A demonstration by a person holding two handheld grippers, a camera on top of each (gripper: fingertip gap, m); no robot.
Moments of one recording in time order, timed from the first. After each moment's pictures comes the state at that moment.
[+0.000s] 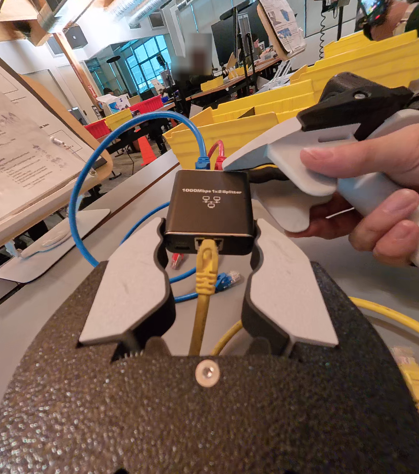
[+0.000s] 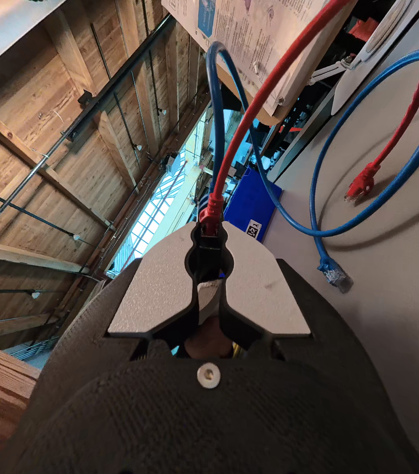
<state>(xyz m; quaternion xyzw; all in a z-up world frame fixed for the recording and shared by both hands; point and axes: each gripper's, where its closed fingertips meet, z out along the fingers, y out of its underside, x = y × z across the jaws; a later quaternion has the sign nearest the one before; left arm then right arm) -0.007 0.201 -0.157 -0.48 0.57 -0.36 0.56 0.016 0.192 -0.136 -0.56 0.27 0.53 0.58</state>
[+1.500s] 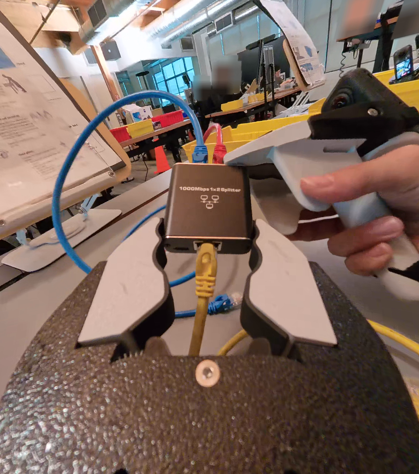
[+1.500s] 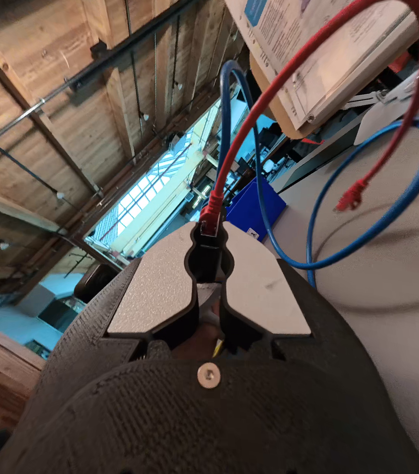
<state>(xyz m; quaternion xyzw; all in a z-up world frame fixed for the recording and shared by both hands) -0.007 0.211 -0.147 -0.50 0.51 -0.38 0.58 0.011 0.204 -0.116 -0.58 0.17 0.48 0.63</state>
